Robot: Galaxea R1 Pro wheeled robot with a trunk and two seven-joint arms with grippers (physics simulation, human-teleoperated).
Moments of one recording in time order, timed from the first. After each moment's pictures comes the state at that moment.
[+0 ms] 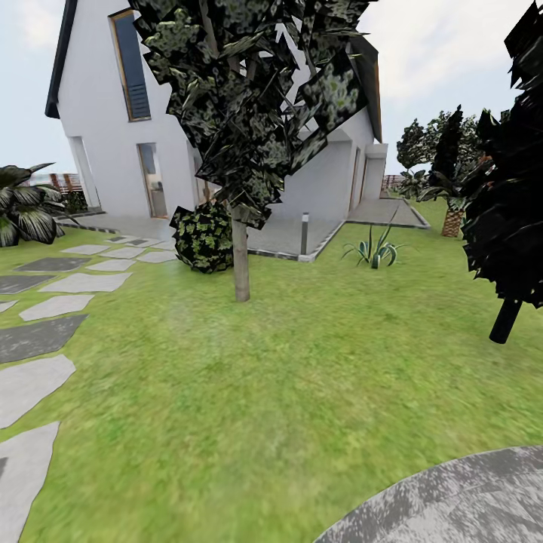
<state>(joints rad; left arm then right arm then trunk) -0.01 0.06 0.00 -0.10 -0.01 -0.21 0.00 0.00 -0.07 0.00 -0.30 0.00 -0.11 0.00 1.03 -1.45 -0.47</state>
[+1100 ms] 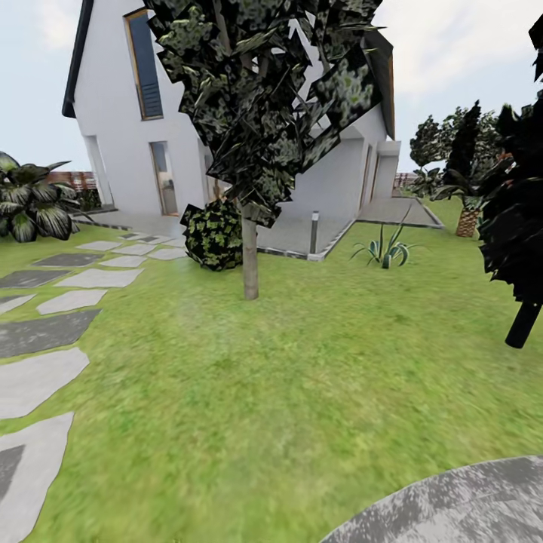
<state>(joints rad) -0.08 0.08 0.00 -0.43 -0.01 -0.22 0.08 -0.02 -0.08 0.00 -0.60 0.00 -0.32 0.00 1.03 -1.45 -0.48</state>
